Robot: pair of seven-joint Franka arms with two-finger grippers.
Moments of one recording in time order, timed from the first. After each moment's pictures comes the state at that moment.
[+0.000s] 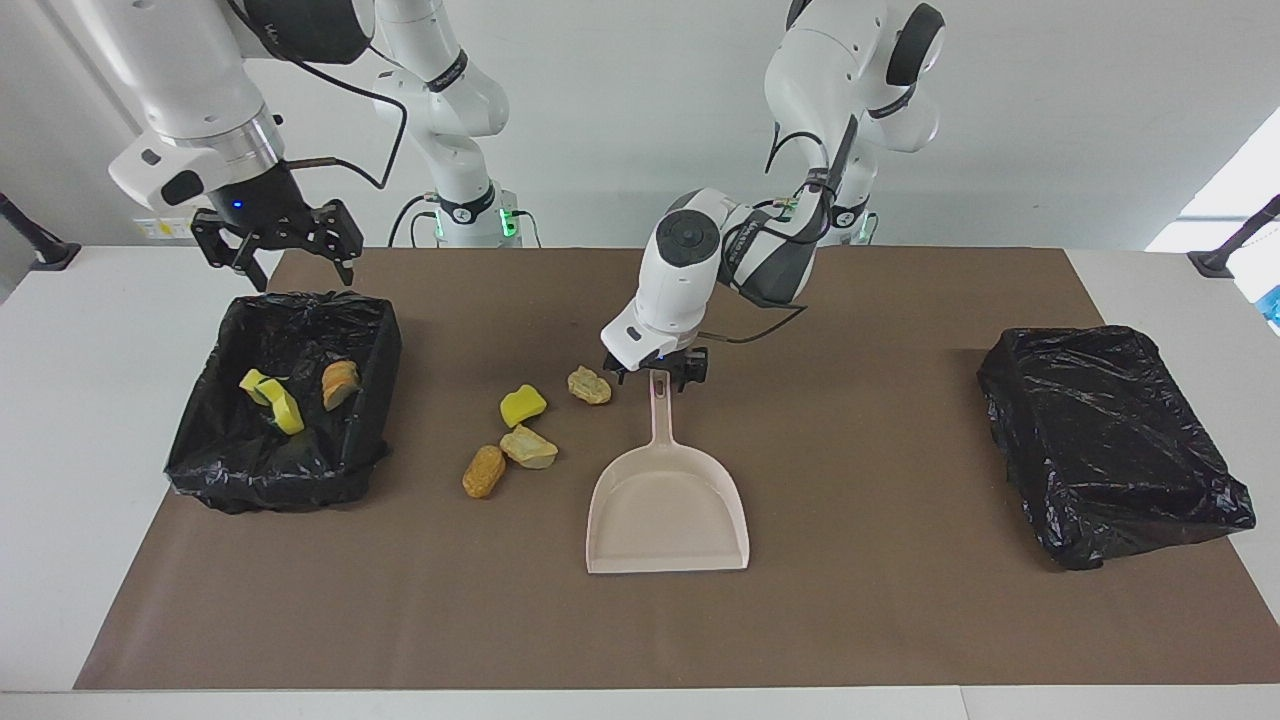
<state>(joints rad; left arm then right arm) -0.66 0.50 -0.04 -1.55 -0.12 2.04 -0.49 -0.13 0.10 0.06 -1.41 -0.05 1.53 -0.09</state>
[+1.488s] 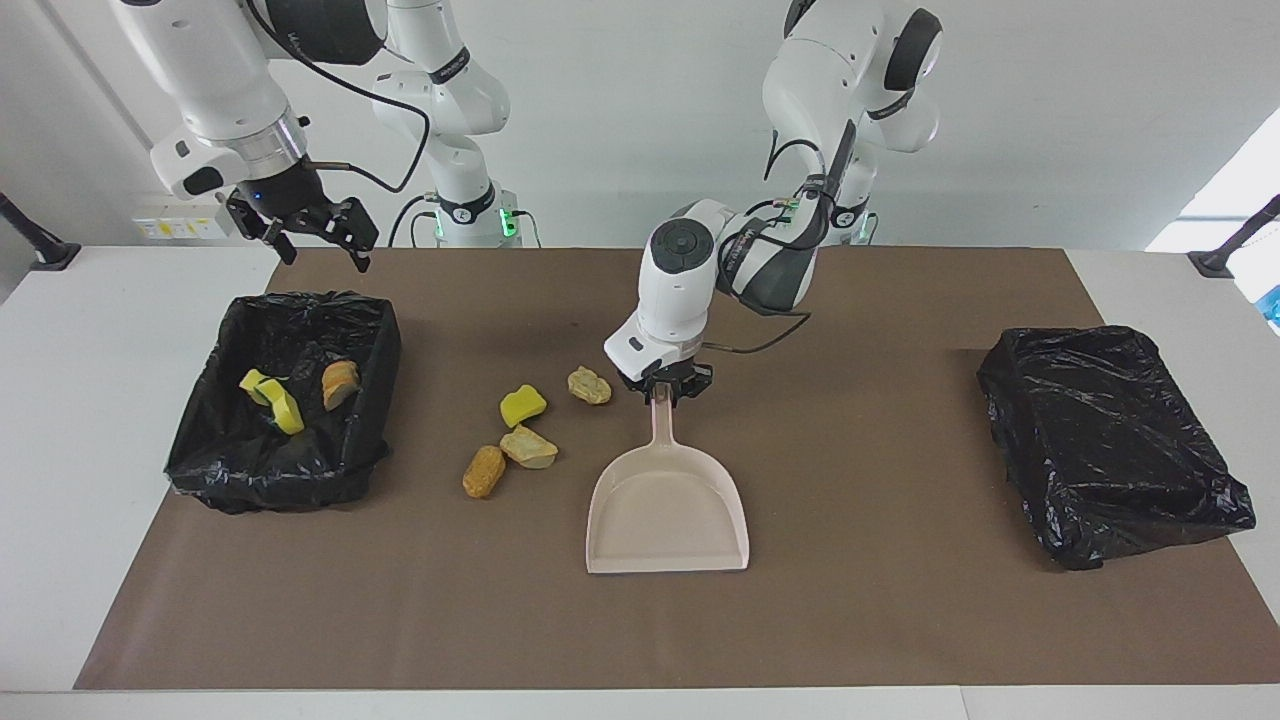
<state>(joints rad) -0.66 0.49 -0.03 -1.54 -0.02 2.04 -0.49 -0.07 -0.06 0.04 -1.67 -0.02 1.61 0.10</state>
